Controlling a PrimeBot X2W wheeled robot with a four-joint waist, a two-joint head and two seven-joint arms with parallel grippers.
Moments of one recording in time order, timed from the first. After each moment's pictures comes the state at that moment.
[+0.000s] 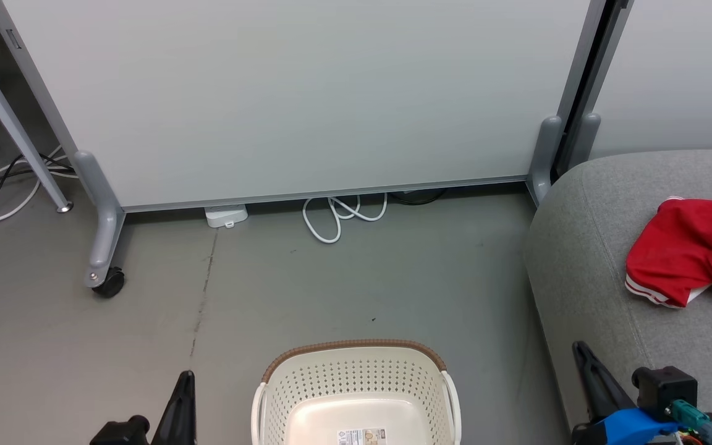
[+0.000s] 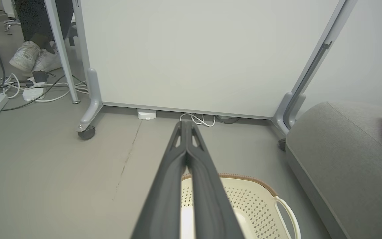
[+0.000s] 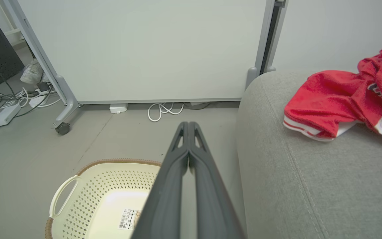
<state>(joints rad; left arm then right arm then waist) 0.05 0.08 -0.07 0.39 -0.26 -0.13 -0.26 0.02 -0.05 -0.05 0.24 0.09 0.13 -0.07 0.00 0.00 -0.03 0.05</state>
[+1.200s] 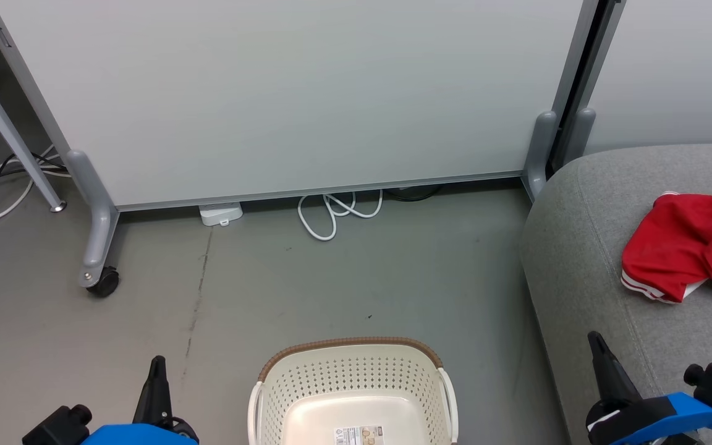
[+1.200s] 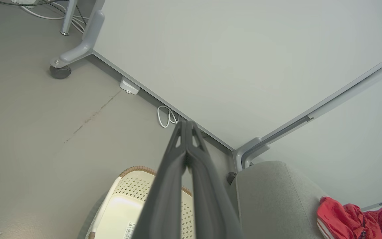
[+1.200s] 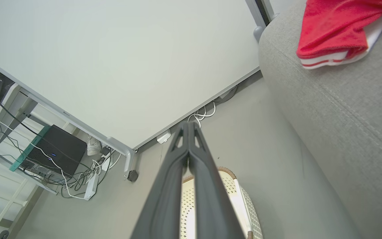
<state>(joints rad) 0.02 0.06 0.00 0.36 -0.79 -0.13 -0.11 0.00 -0.04 -0.07 0.27 0.69 0.13 0.00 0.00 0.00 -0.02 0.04</state>
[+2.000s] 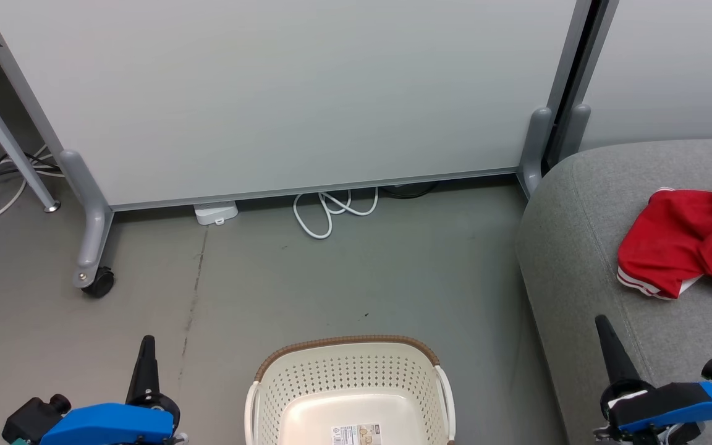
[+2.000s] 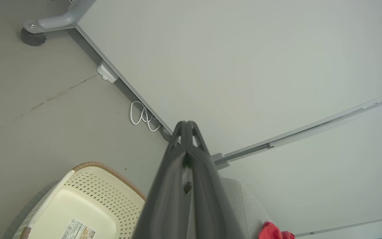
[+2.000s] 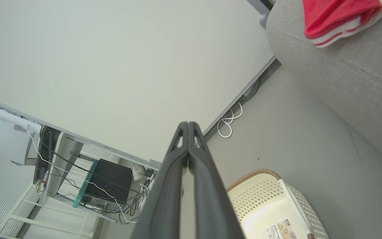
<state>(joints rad) -0.02 0.06 0.04 0.32 -1.07 -0.13 -0.03 -0.04 -0.04 -0.09 0.26 1.00 0.13 0.04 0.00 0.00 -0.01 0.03</state>
